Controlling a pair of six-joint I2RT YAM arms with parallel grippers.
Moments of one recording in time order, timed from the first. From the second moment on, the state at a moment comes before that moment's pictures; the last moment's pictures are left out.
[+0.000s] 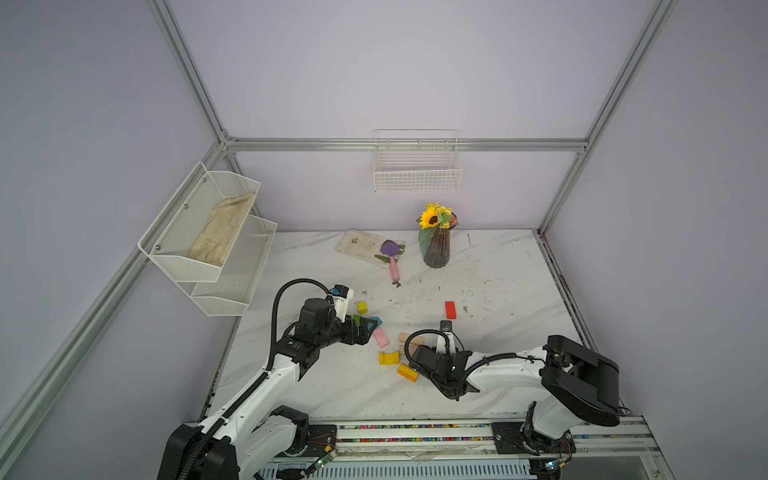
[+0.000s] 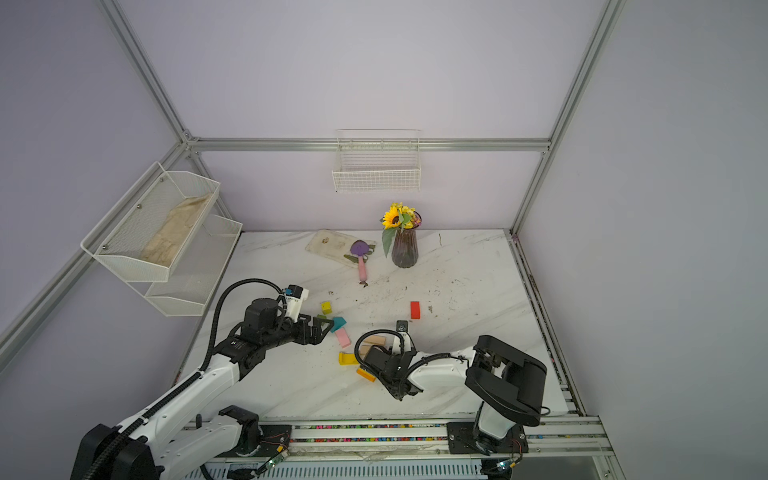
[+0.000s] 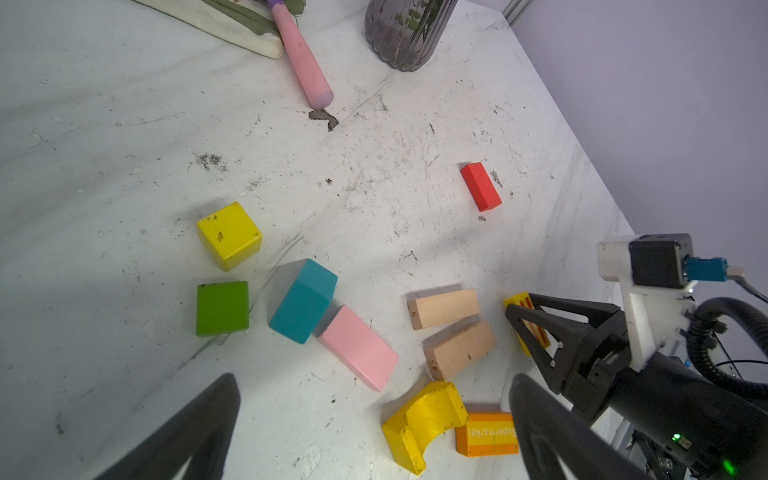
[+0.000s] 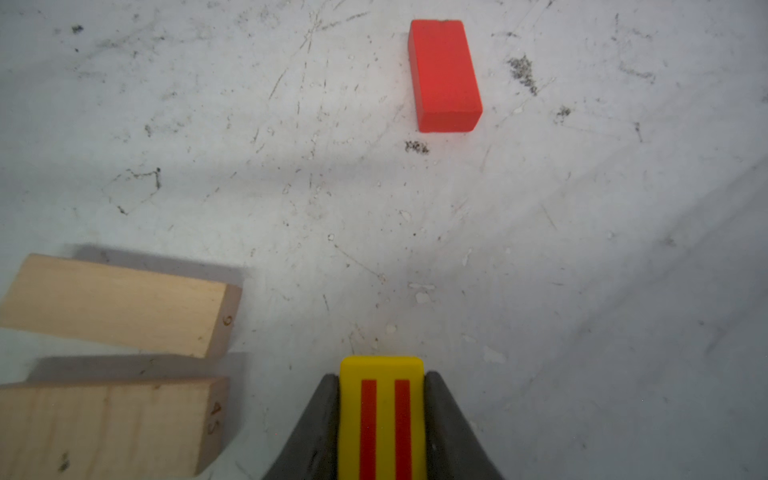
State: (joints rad) left arm -0.31 1.01 0.54 -0.16 0.37 -0.29; right arm 1.14 1.57 0.68 -0.31 0.74 1.06
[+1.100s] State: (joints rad) left arm -0.31 1.03 0.54 -0.15 0.42 -0.29; right arm 0.65 1.35 0.63 -0.26 0.63 0.68
